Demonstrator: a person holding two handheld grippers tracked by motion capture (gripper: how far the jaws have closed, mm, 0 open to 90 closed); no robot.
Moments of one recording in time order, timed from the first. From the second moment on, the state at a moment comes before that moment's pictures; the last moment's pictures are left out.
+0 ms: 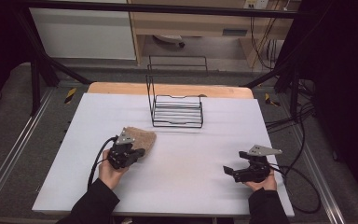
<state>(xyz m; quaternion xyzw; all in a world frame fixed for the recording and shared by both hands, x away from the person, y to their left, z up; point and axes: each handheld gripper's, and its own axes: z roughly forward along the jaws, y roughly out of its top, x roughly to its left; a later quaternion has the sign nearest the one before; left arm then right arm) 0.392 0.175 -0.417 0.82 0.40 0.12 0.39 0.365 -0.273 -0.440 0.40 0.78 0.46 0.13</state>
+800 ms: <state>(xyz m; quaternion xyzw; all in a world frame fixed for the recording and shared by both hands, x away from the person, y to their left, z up) 0.384 0.096 -0.426 0.83 0.36 0.05 0.42 0.364 -0.273 -0.440 0.40 0.78 0.46 0.13</state>
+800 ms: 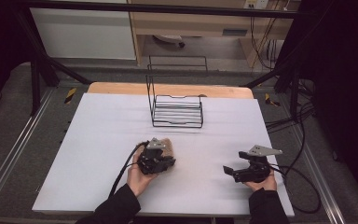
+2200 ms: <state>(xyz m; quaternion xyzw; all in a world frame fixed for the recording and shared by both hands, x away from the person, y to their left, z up) 0.351 0.184 -0.445 0.84 0.41 0.08 0.35 0.357 -0.154 -0.433 0.37 0.80 0.47 0.09</state>
